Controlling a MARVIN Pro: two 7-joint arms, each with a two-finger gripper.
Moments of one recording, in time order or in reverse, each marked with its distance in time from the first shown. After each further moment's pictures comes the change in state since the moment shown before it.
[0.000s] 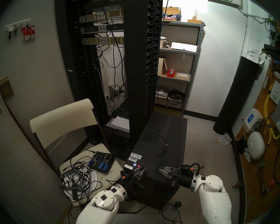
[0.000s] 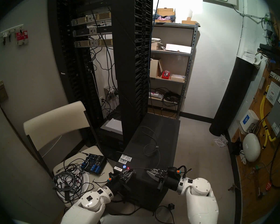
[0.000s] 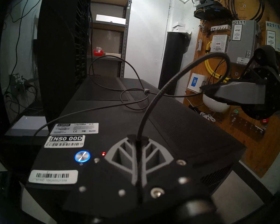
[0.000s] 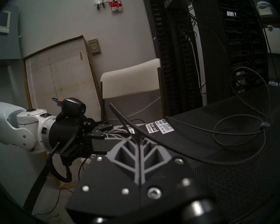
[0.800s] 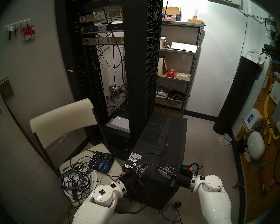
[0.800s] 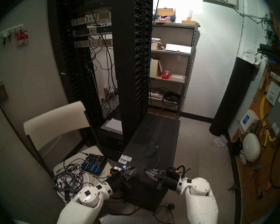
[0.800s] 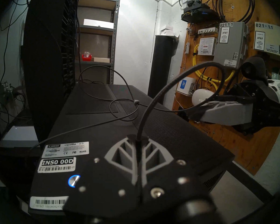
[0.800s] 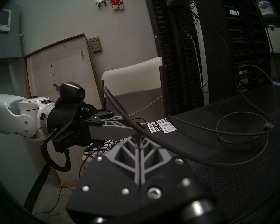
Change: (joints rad) left arm 0.006 0.034 0.002 -0.100 0.000 0.075 -0.084; right arm 0.000 0.009 -0.023 0.000 0.001 0.002 -0.012
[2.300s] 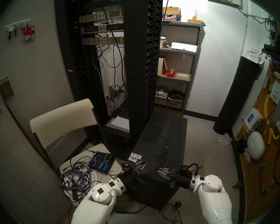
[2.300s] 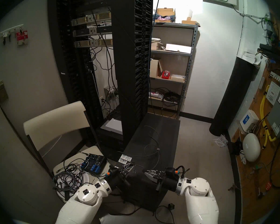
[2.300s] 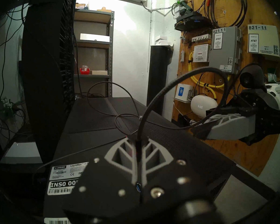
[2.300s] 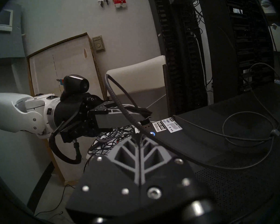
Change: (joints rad) left arm -0.020 -0.005 -0.021 0.015 0.007 -0.087 -0.038; right arm -0.020 0.016 -0.028 -0.024 0.004 0.009 -0.018
